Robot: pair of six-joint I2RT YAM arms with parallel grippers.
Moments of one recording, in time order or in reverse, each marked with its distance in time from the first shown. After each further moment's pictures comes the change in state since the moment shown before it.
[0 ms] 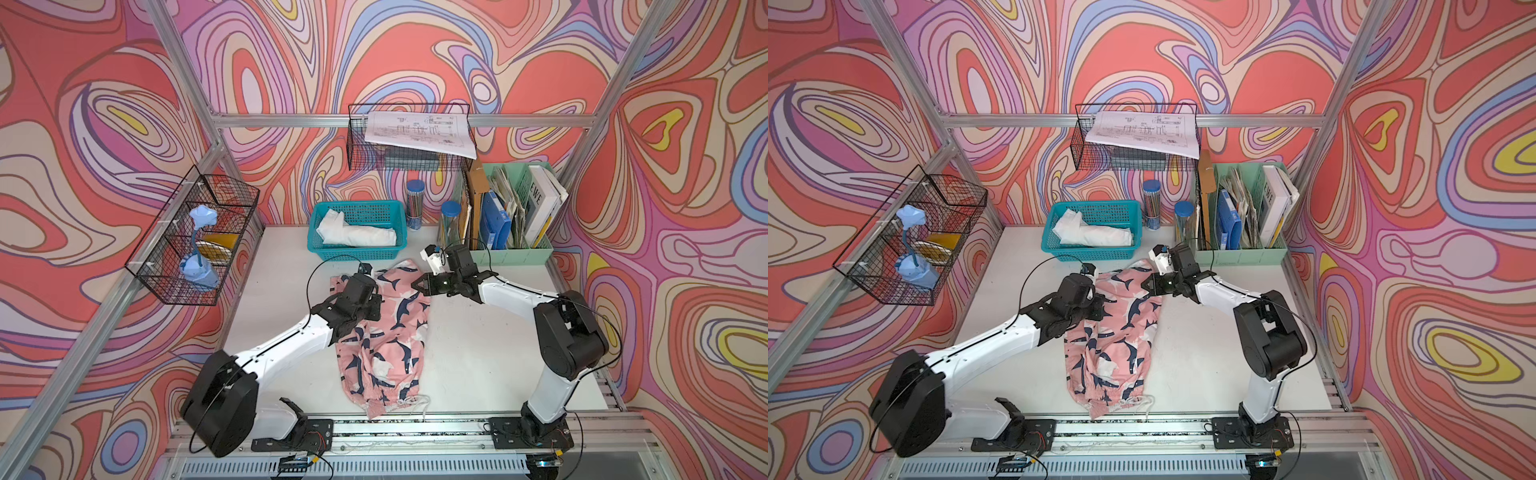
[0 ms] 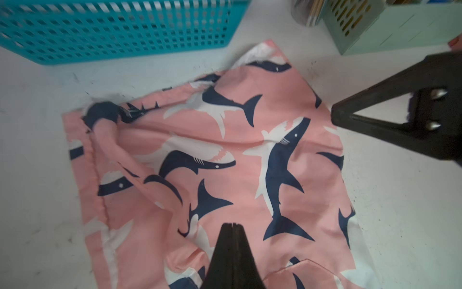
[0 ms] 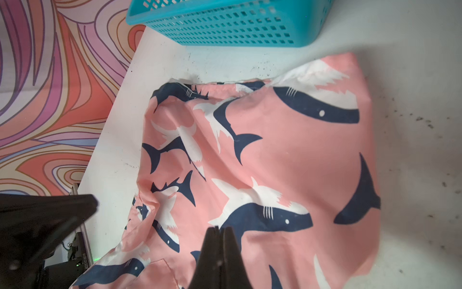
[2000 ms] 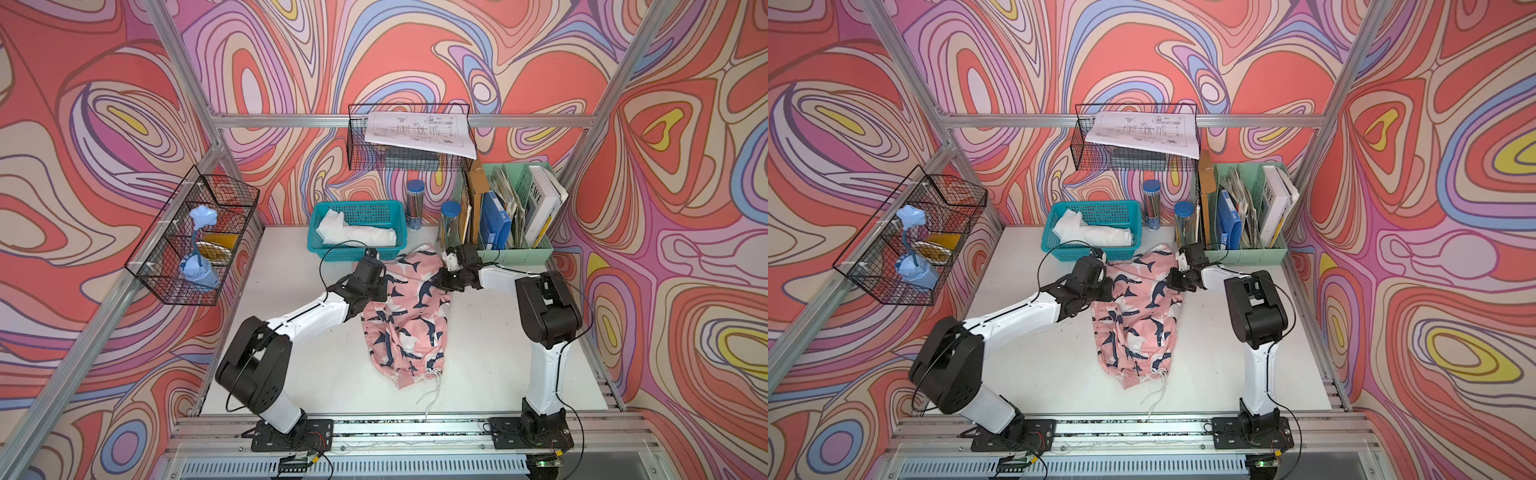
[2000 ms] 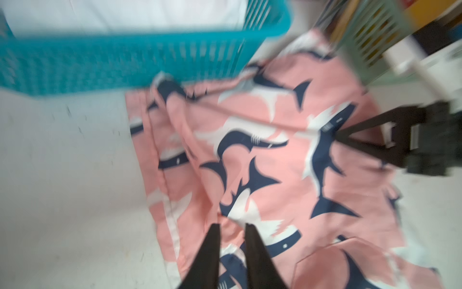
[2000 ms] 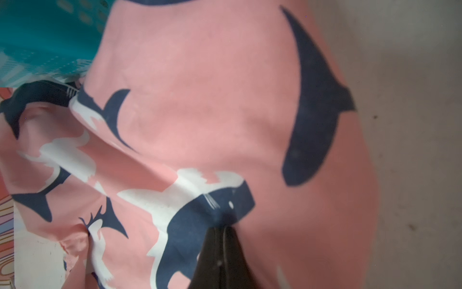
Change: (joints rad) left arm 0.056 0.145 0.187 0.086 -0.017 0.026; right arm -0.165 0.235 0.147 -0.120 0.145 0.070
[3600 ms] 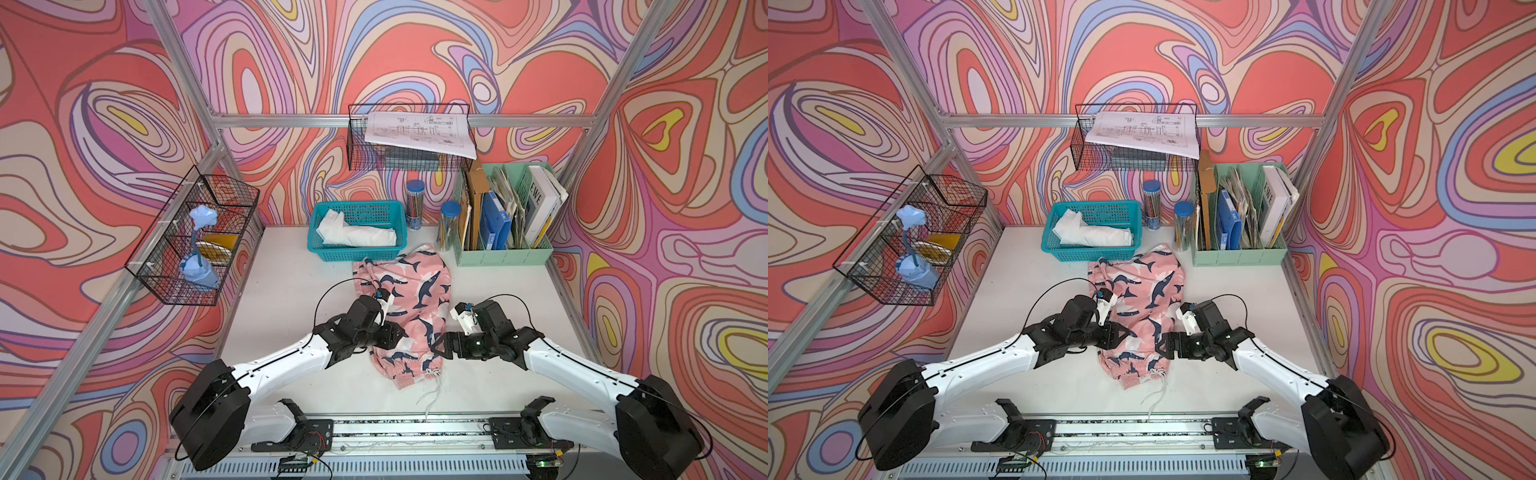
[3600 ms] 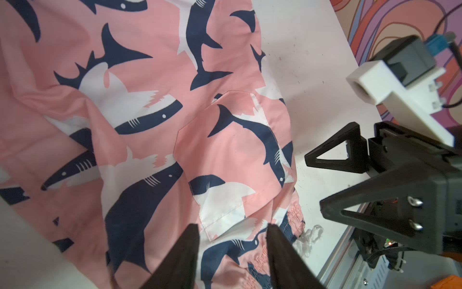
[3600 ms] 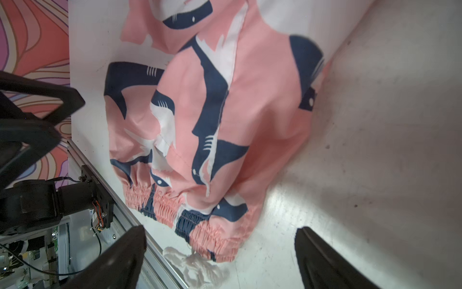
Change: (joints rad) left arm -0.184 -0.281 -0.359 0.025 0.343 -0.113; right arm 0.248 -0.866 -0.763 -0.119 -0.068 0.126
